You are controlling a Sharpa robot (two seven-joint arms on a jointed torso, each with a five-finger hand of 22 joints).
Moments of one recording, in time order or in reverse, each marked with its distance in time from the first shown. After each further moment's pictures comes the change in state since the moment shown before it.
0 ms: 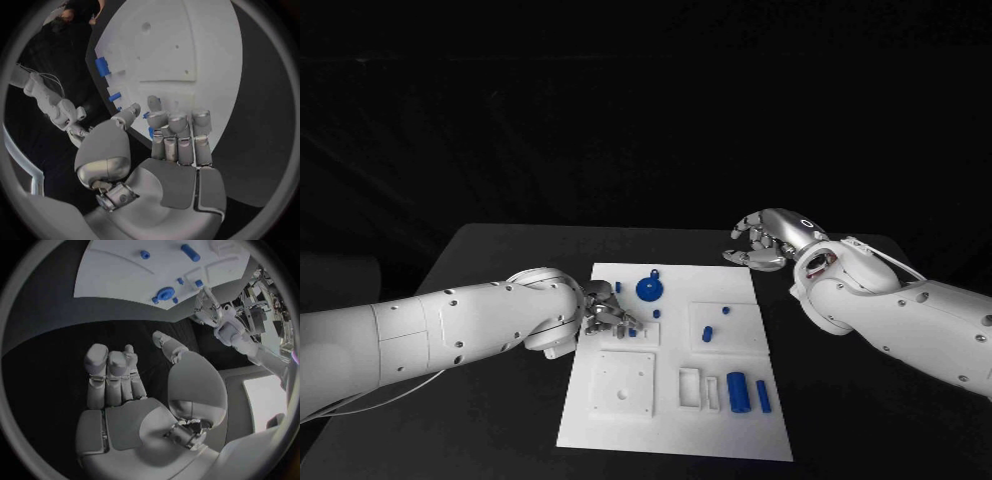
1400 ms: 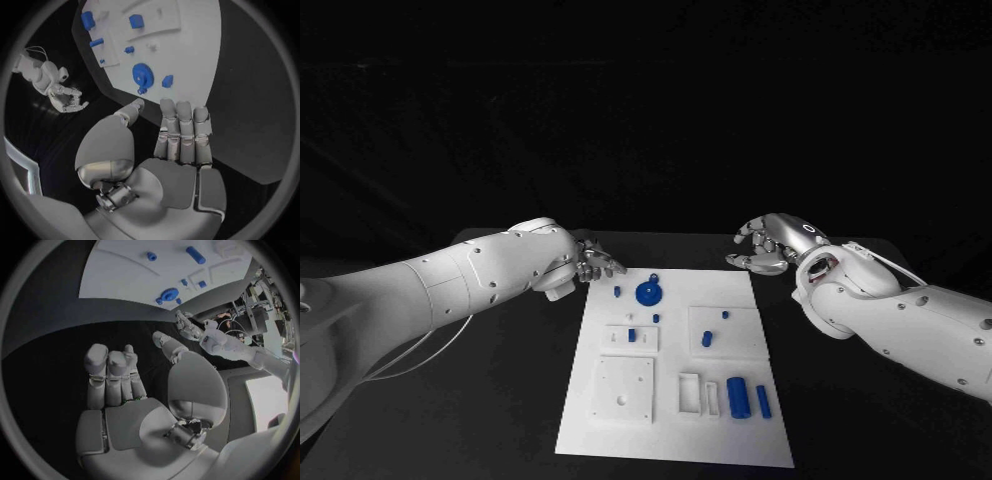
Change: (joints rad) left arm 0.065 0.178 0.055 -0.423 0.049 0.040 0.045; left_hand 0.109 0.031 -0.063 -0.017 0.000 -0.252 0.106 -0.190 -0.098 -0.140 0.089 -0.202 -0.104 -0.141 0.088 -0.176 -0.085 -0.016 -0.130 0.041 -0.128 -0.061; right arm 0.000 0.007 0.000 -0.024 0.009 0.000 0.002; right_hand 0.000 0.000 -0.004 0.004 0.004 0.000 0.001 0.000 0.000 0.000 0.000 0.000 -0.001 0.000 0.000 -0.004 0.002 0.000 -0.002 0.002 0.000 0.000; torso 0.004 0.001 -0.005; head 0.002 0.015
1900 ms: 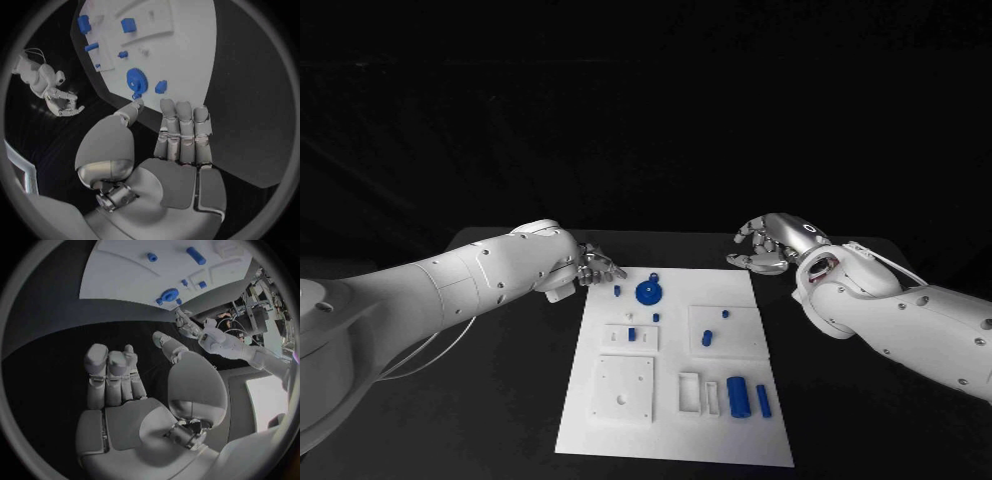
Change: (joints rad) left arm -0.016 0.032 0.000 -0.063 -0.007 0.047 0.011; left_hand 0.000 0.000 -0.006 0.006 0.000 0.000 0.000 0.000 -0.002 0.000 0.000 -0.004 0.000 0.000 0.000 0.000 0.000 0.000 0.000 0.000 0.000 0.000; right arm 0.000 0.001 0.000 0.000 0.001 0.000 0.001; right_hand 0.000 0.000 0.000 0.000 0.000 0.000 0.000 0.000 0.000 0.000 0.000 0.000 -0.001 0.000 0.000 0.000 0.000 0.000 0.001 -0.004 0.000 0.000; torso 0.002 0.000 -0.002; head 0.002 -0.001
